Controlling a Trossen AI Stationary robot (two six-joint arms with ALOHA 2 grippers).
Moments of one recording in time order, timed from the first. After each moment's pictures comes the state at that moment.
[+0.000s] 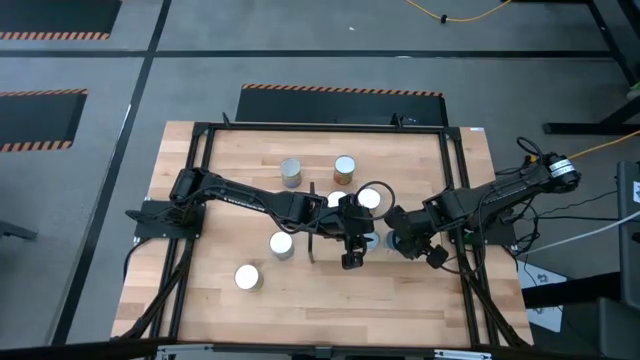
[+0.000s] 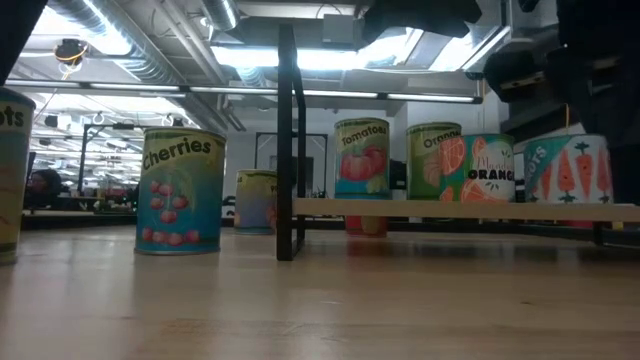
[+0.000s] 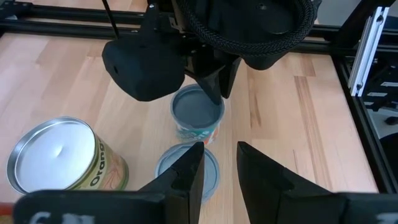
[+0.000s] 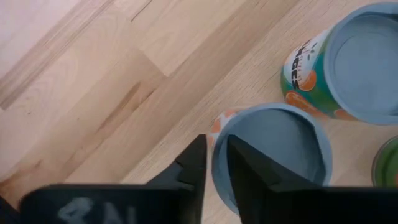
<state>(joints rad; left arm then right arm) -0.18 2.01 1.83 -0.46 -0.17 -0.20 0.31 1.22 0.85 -0.86 -0.15 -0.45</state>
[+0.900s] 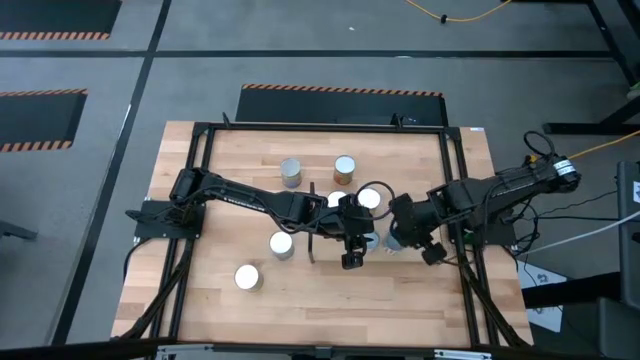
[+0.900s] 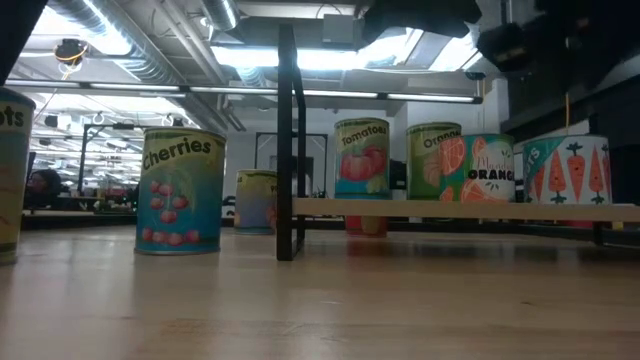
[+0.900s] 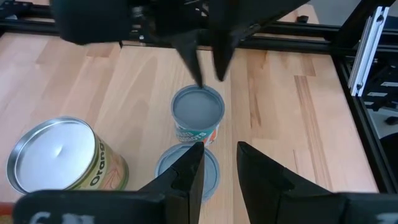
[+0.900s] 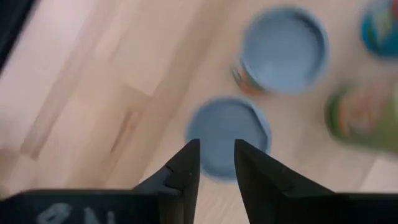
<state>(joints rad) -0.18 2.01 1.83 -0.46 -0.17 -0.20 0.28 1.22 1.02 -1.03 -0.09 -0.18</state>
